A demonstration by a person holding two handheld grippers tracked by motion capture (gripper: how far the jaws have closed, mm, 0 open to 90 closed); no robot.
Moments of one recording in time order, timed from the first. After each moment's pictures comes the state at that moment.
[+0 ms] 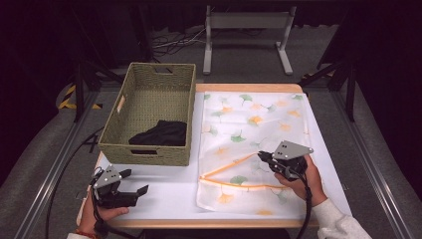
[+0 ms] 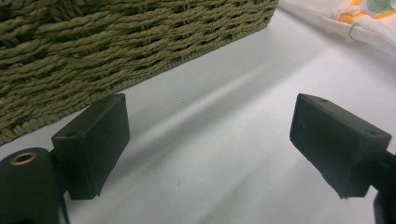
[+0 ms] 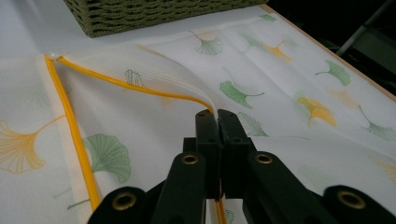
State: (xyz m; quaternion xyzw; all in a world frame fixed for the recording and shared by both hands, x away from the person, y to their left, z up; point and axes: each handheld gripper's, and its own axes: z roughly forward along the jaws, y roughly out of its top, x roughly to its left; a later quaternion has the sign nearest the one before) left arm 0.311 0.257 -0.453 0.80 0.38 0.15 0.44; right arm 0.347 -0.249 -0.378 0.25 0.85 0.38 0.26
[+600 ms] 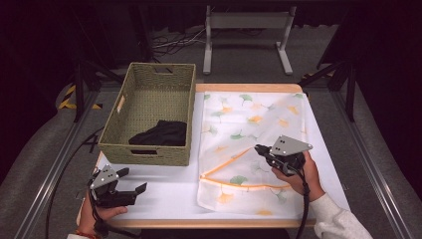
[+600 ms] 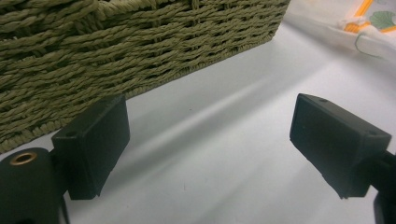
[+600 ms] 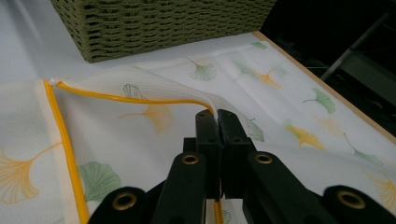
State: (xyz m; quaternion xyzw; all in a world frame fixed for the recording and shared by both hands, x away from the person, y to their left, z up) left arm 0.309 0.259 -0.451 0.79 0.39 0.16 0.45; right arm 0.351 -0.239 -0.360 0.23 0.84 0.40 0.29
